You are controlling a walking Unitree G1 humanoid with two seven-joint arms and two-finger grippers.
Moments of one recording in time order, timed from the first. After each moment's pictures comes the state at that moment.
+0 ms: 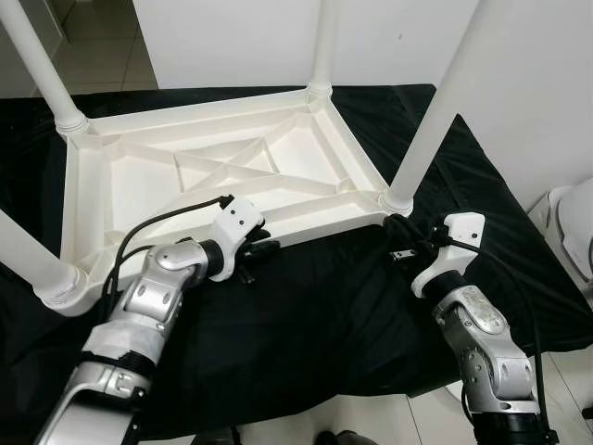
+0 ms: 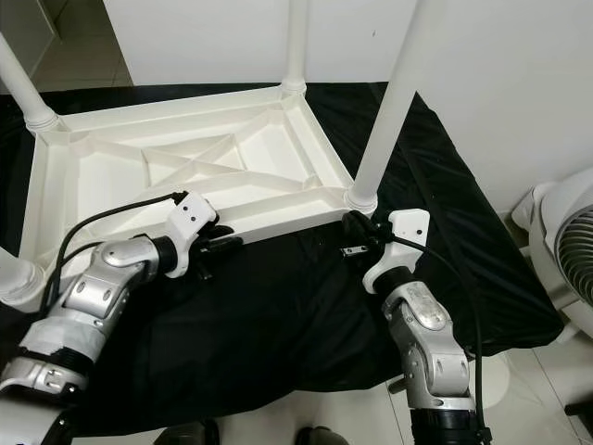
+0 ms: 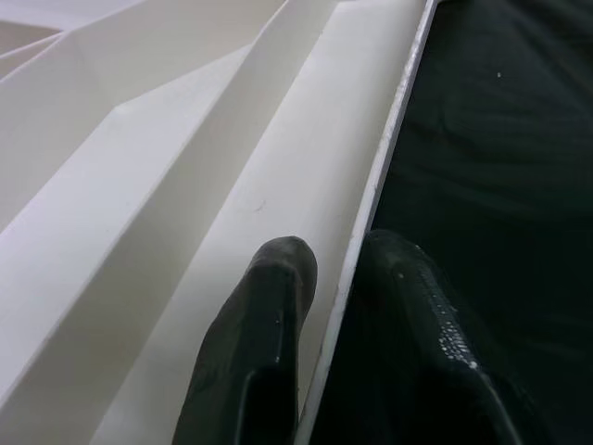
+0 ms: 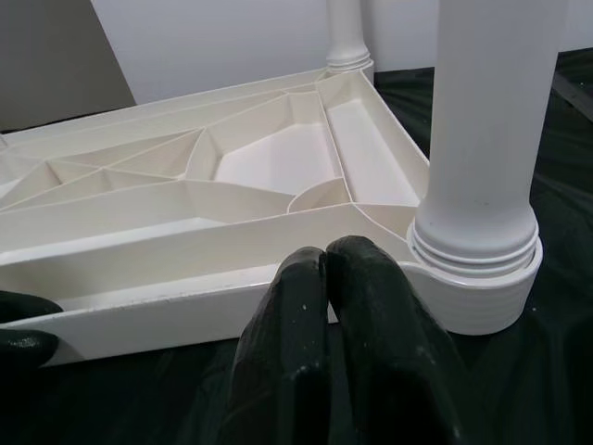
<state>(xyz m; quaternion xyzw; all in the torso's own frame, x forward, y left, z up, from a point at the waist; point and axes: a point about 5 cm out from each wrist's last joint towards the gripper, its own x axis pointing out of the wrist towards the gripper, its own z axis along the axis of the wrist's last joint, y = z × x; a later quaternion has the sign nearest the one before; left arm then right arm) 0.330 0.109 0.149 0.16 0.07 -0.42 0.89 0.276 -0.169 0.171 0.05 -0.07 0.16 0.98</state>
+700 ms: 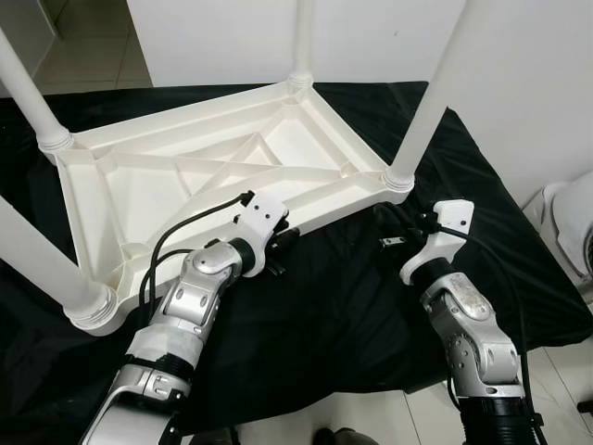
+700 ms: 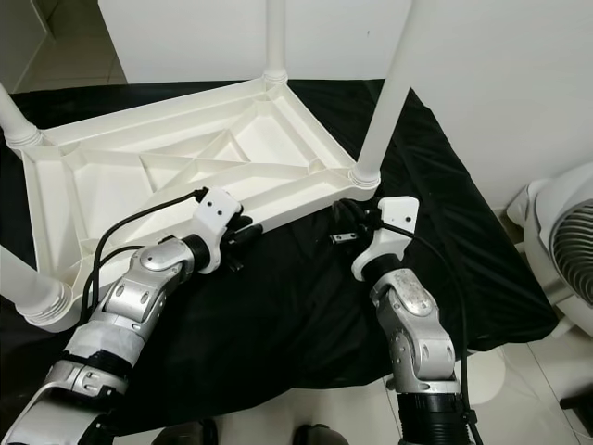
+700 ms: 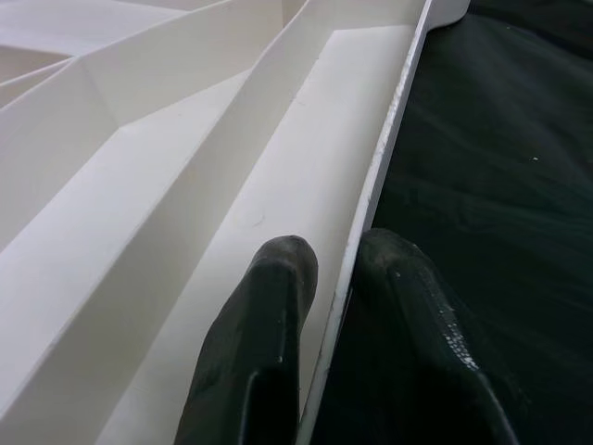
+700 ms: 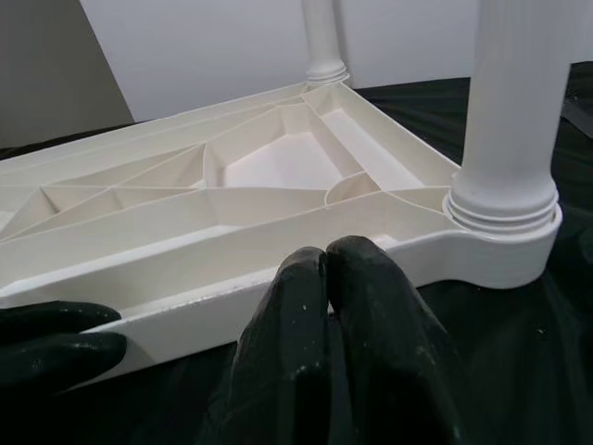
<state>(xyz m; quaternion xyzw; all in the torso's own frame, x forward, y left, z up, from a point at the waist) 0.340 0.085 0.151 0.13 0.05 -0.33 0.93 0.287 -0.158 0.178 0.06 -0.08 0.16 0.98</state>
